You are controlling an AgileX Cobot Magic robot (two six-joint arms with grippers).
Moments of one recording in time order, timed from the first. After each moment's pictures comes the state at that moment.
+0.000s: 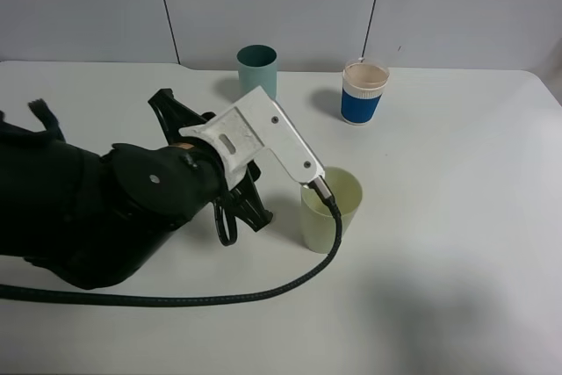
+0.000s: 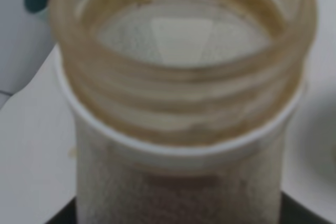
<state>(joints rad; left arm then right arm) -1.13 1.69 -0.73 -1.57 -0.84 1.68 -0.02 0.00 -0.50 -0.07 1.06 0.07</state>
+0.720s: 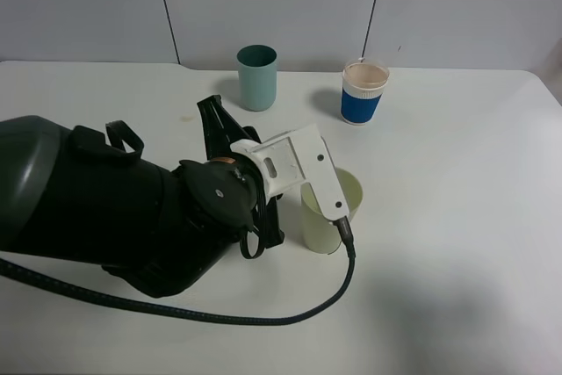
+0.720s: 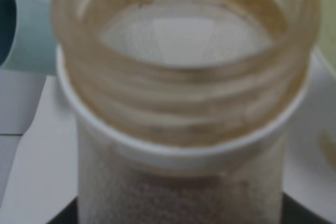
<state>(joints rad) -1.18 1.82 -0.83 -1.63 -0.87 1.96 -0.02 0.00 -0.50 -0.07 1.06 0.07</state>
